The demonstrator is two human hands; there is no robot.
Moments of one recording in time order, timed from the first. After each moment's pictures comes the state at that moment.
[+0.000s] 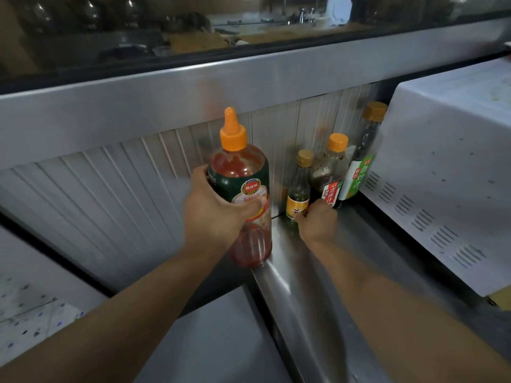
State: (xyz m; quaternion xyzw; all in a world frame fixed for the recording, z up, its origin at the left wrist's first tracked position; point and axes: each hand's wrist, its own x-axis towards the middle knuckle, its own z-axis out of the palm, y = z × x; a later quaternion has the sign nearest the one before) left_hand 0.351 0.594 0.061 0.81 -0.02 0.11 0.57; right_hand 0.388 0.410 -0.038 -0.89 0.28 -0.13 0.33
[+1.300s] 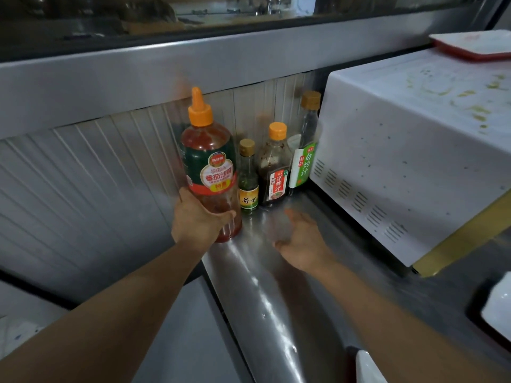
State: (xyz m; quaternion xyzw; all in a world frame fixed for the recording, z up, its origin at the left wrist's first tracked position) left_hand 0.369 0.535 -0.007 0.90 0.06 0.05 0.42; right_hand 0.295 0.352 -0.025 -0.94 0.13 0.00 0.31
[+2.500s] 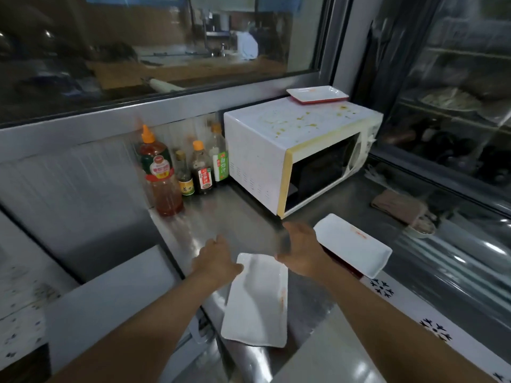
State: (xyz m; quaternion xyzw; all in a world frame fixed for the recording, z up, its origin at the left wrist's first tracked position) left_hand 0.054 0.442 0.091 0.95 -0.13 -0.19 0.20; right_hand -0.008 0.262 0.091 -0.96 0.16 0.00 0.25
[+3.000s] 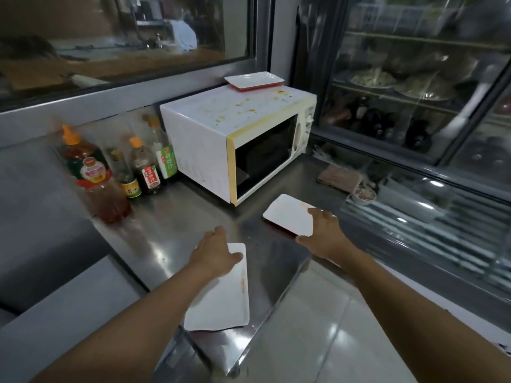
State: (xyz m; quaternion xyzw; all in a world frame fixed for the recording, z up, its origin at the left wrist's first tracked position) left_hand 0.021 0.377 0.085 0.92 -0.23 -0.21 0.22; right_hand -0.096 0.173 0.095 -0.91 0.34 -0.01 0.23
